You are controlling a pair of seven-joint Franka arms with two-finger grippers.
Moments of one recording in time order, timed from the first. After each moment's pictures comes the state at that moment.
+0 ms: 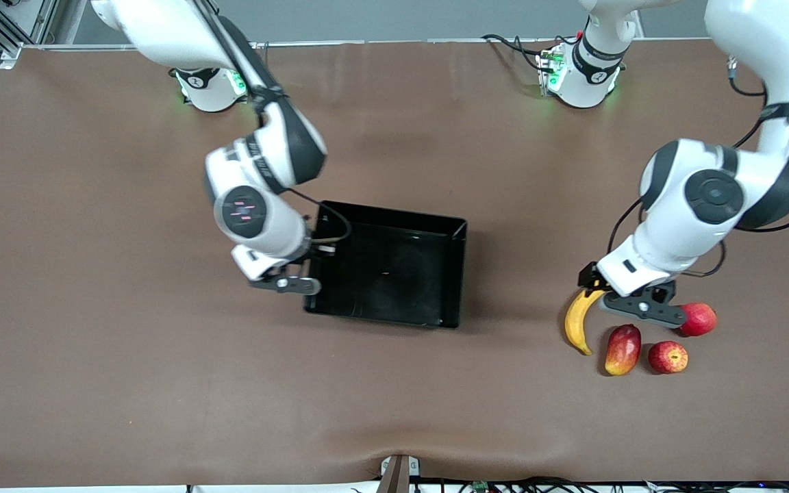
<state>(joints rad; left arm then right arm) 0.14 0.35 -0.39 -1.70 0.25 2.11 -0.06 0.55 0.48 -0.11 -1.56 0.21 1.90 0.51</state>
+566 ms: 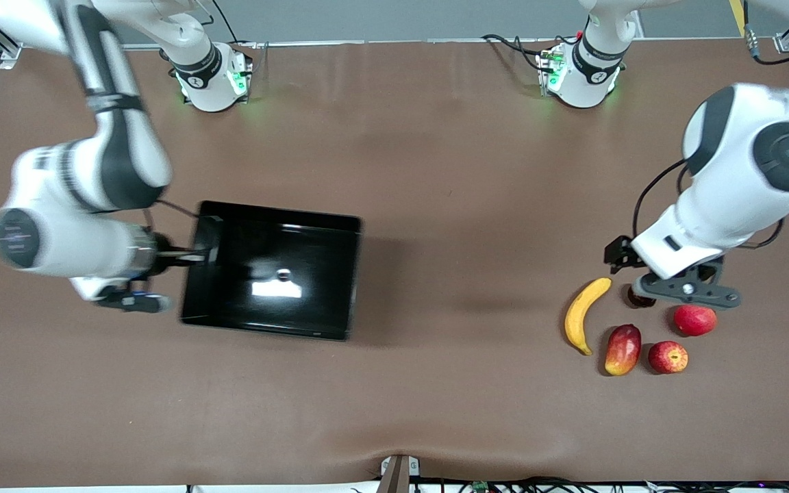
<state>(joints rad) 0.14 0.29 -0.40 -1.50 0.20 1.79 -0.06 0.17 0.37 -0.12 -1.59 0.20 1.73 0.11</state>
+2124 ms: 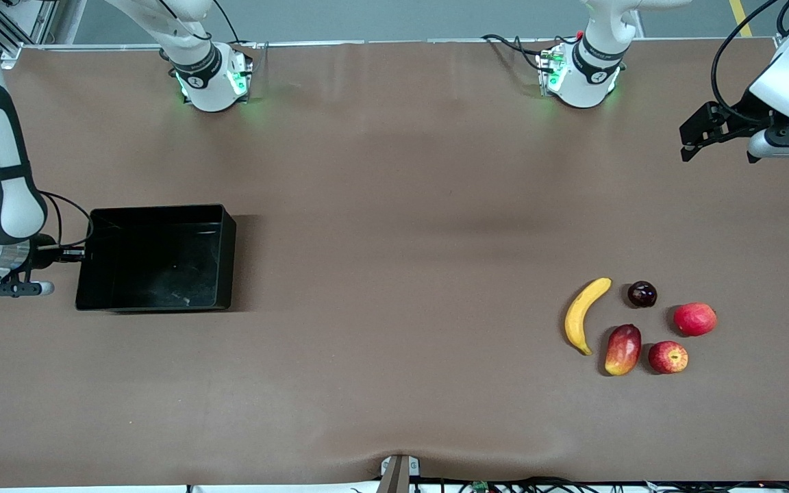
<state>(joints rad) -0.05 -0.13 -0.07 -1.68 0.04 1.59 -0.06 -0.28 0.48 -0.11 -1.86 0.15 2.07 -0.45</state>
